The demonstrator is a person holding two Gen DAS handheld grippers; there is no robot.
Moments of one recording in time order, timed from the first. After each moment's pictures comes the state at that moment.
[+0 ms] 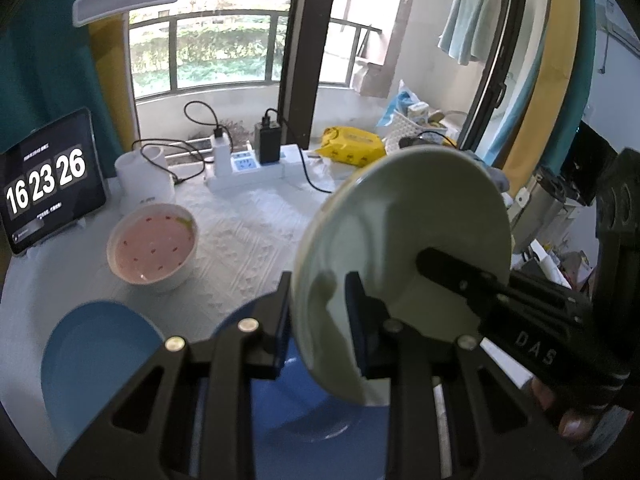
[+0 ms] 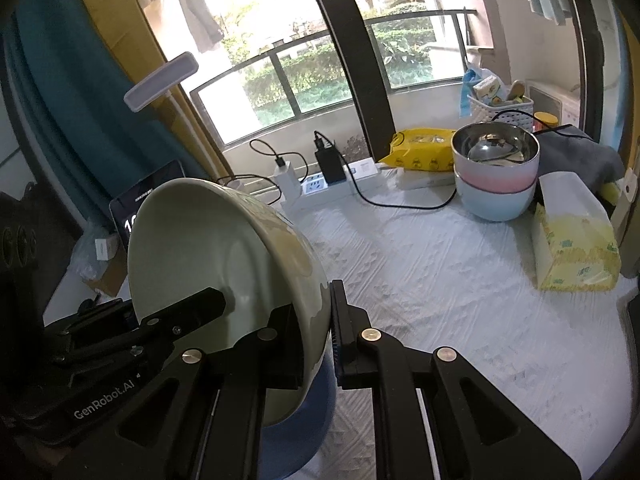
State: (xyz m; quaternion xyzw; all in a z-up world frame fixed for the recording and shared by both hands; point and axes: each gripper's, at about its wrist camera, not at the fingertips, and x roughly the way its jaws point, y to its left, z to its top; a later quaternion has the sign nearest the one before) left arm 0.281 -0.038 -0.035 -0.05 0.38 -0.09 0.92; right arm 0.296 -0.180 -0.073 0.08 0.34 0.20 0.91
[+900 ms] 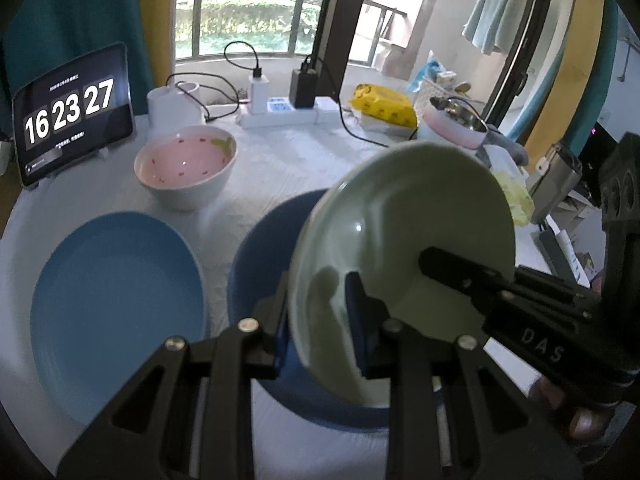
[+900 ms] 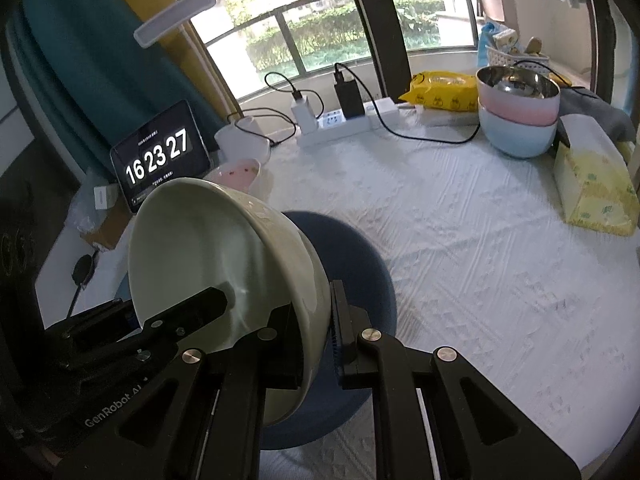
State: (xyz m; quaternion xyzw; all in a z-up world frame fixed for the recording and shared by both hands) left arm 0.241 -0.011 -0.089 -0.07 0.42 -0.07 0.90; right arm 0.268 -0.145 -0.120 0.06 0.41 0.21 0.89
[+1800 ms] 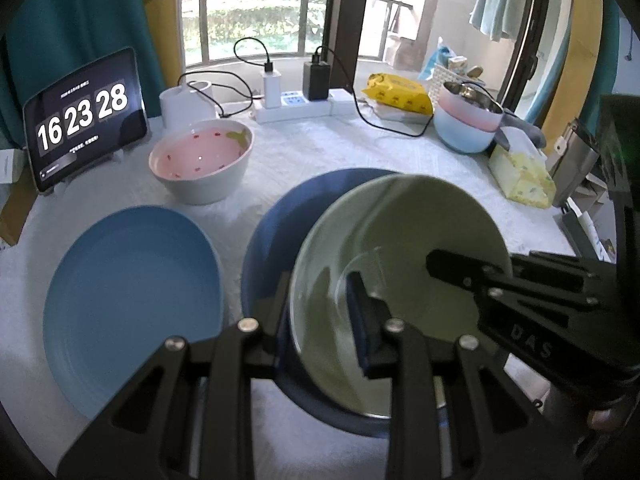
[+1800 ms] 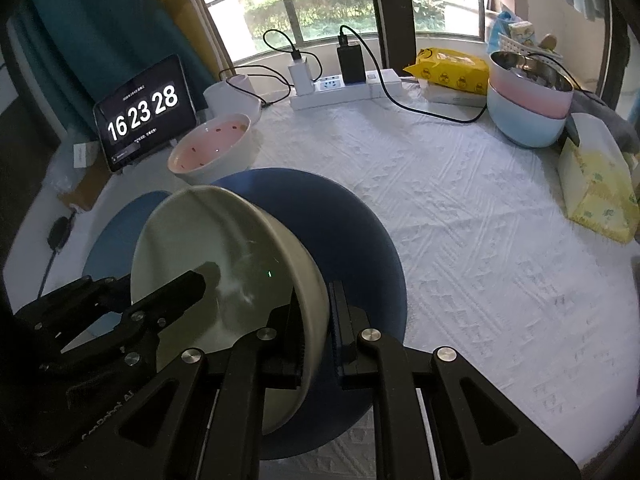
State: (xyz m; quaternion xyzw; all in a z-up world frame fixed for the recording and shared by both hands) left arm 0.238 -0.013 -0.101 -0.04 0.42 -0.04 0.91; right arm 0.277 -0.127 -0.136 -0.01 0.45 0.19 0.87
